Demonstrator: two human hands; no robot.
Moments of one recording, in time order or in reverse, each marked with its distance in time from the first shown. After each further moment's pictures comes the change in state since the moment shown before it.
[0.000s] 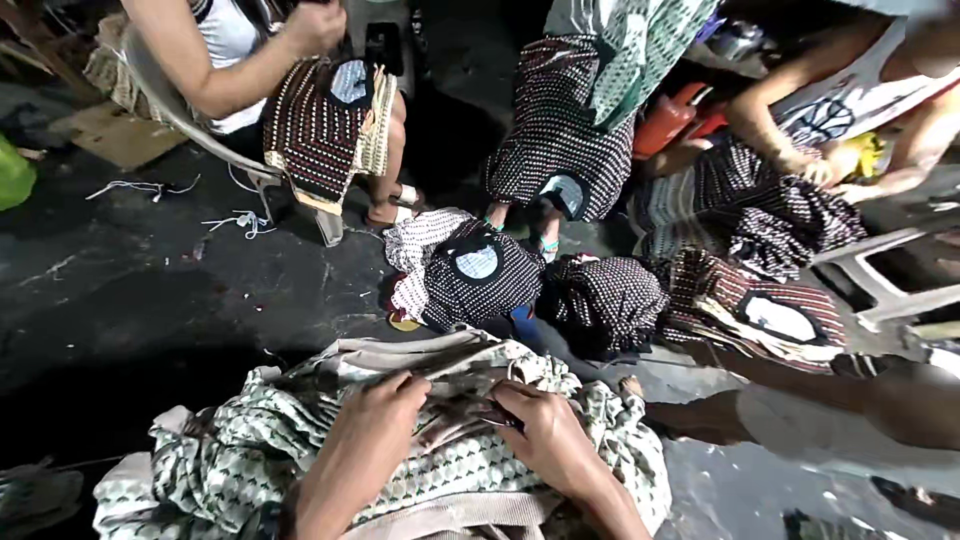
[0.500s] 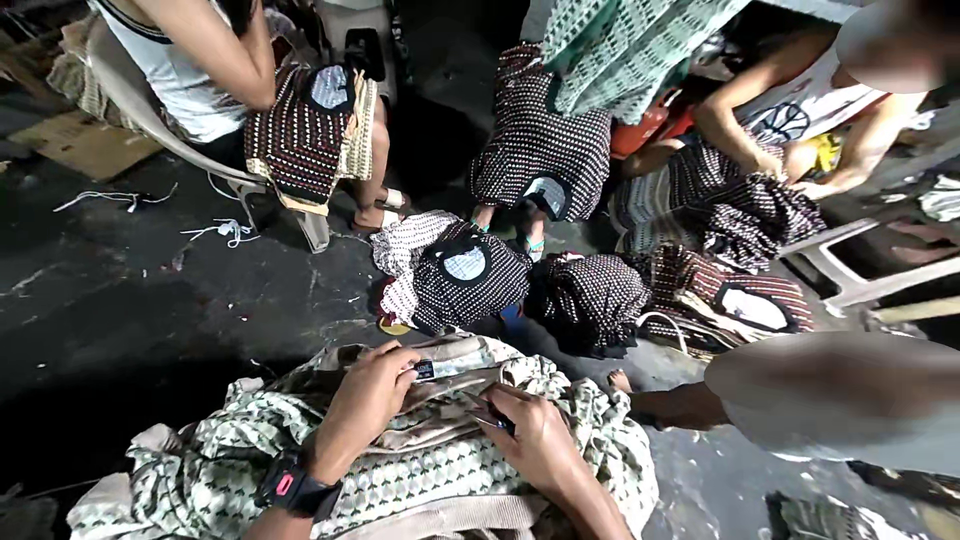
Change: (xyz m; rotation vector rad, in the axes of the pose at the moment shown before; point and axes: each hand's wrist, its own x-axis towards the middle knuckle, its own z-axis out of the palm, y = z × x) left_hand 0.045 -0.030 0.024 -0.171 -0.129 -0.145; right_hand -0.005 -0.004 0.001 0.013 -0.019 0.185
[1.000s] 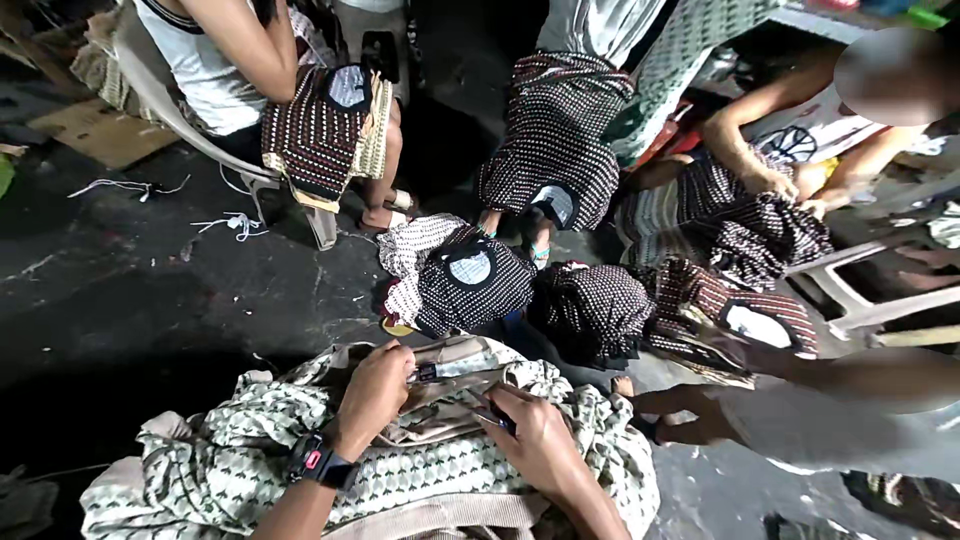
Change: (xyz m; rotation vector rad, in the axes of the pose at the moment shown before) left_hand 0.011 -0.004 0.007 0.070 -0.129 -0.223; right_hand 0.007 -0.002 0.000 -0.011 -0.042 0.011
